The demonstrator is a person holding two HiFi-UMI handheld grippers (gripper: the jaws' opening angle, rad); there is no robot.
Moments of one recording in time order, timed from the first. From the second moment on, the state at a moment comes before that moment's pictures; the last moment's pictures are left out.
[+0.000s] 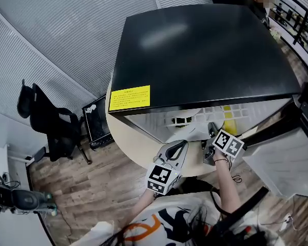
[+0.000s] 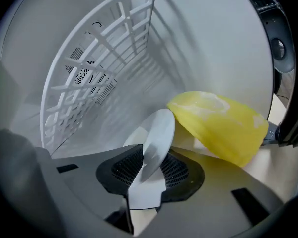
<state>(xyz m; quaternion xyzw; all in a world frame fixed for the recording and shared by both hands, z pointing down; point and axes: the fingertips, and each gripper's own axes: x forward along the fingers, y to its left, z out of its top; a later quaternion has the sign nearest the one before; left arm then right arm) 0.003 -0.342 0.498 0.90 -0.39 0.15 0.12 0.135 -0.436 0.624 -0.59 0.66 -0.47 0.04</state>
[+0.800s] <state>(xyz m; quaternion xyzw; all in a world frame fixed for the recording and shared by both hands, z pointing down) -0.003 -0.345 0.498 0.90 -0.40 0.14 0.12 0.133 -0.430 0.611 -0.62 0.67 -0.40 -0.03</state>
